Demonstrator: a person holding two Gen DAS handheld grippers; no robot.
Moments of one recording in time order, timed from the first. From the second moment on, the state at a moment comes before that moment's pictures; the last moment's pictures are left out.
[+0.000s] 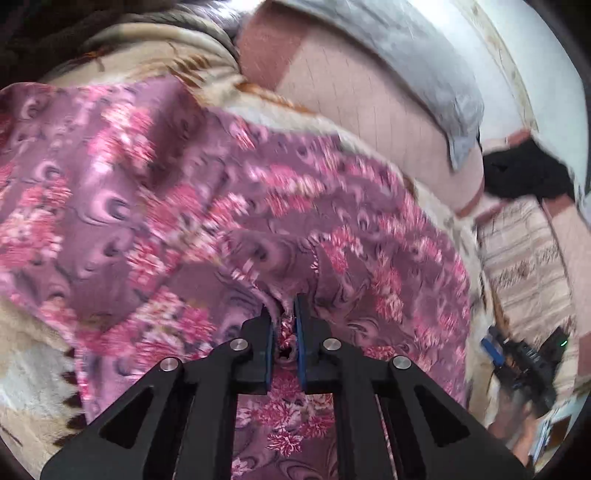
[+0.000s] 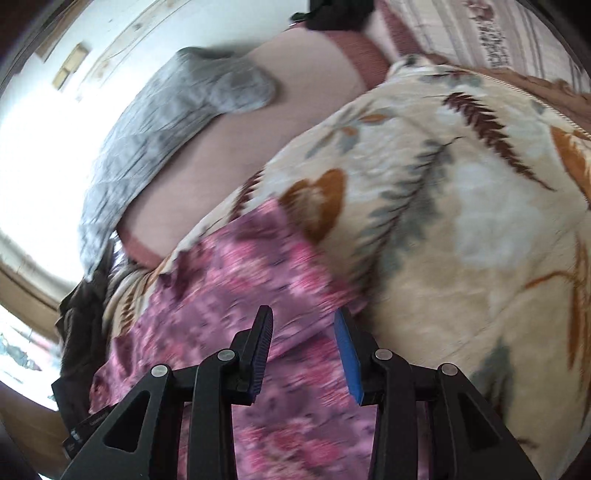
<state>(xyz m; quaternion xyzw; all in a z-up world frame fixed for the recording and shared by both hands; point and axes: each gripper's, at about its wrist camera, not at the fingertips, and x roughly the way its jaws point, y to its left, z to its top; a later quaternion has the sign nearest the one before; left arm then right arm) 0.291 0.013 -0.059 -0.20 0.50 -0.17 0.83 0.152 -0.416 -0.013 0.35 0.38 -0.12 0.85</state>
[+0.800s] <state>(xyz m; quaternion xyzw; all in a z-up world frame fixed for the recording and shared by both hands) 0.299 0.032 -0.061 -0.19 0.54 -0.15 0.81 0.198 -0.409 -0.029 0.26 0.43 -0.11 0.86</state>
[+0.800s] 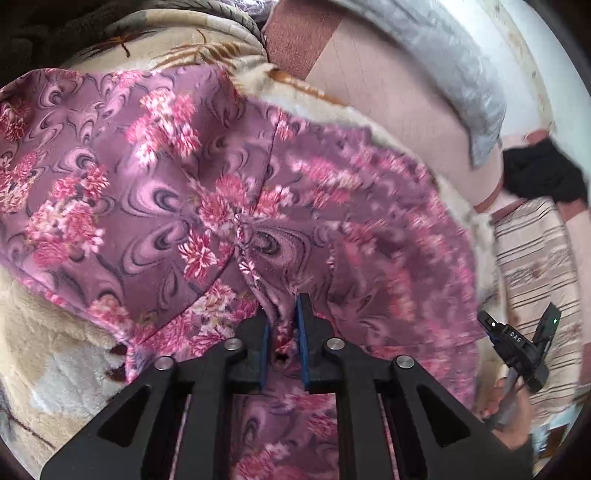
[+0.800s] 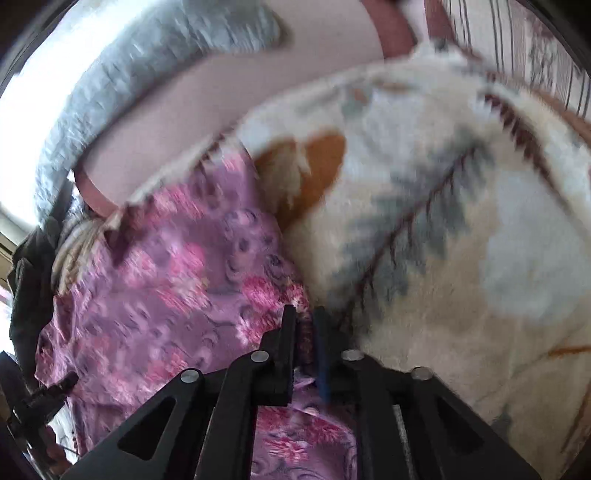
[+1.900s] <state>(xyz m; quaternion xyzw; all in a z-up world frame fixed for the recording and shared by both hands) 0.307 0.122 -0.020 -0.23 0.49 -0.02 0.84 0.247 -0.208 -0.032 0.19 0.45 0.09 0.87</state>
